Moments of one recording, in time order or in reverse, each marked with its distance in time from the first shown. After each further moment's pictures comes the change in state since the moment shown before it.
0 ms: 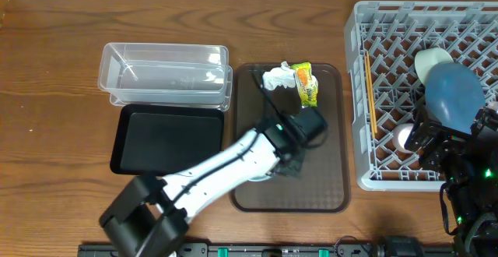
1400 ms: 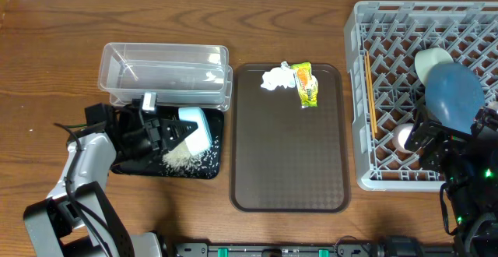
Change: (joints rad) left arm 1.260 -0.197 -0.511 0.163 1.447 0.876; right arm 0.000 0.000 0.000 0.000 0.000 0.000
